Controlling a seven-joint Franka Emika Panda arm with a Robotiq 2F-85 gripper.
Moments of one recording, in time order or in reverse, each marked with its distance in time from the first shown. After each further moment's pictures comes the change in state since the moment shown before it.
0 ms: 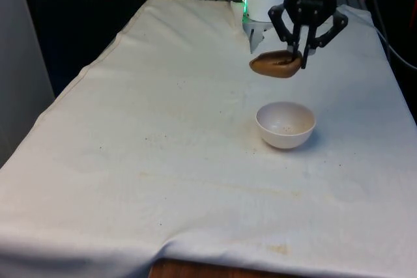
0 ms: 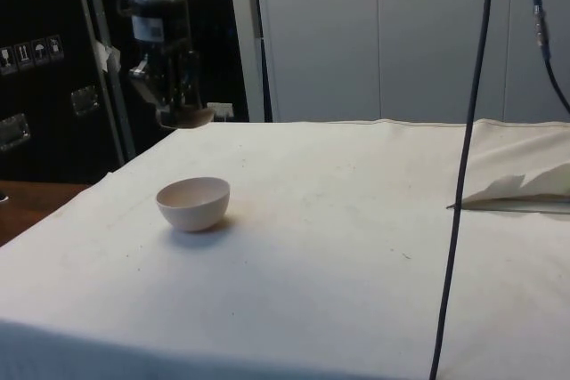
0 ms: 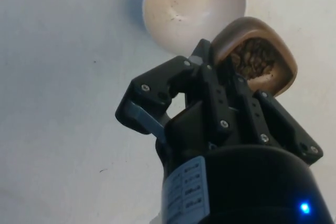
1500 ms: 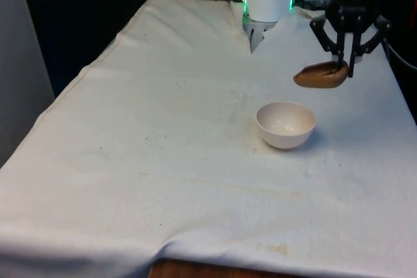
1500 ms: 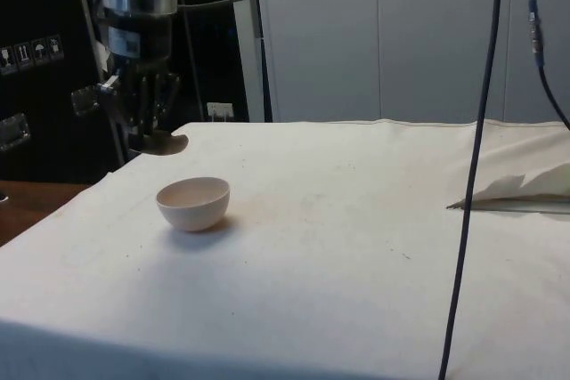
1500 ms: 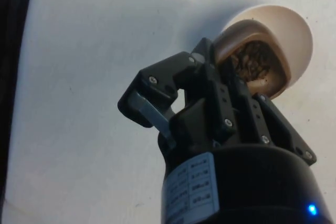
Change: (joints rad) arm -0.005 0.020 0.099 -0.042 0.048 0.173 0.102
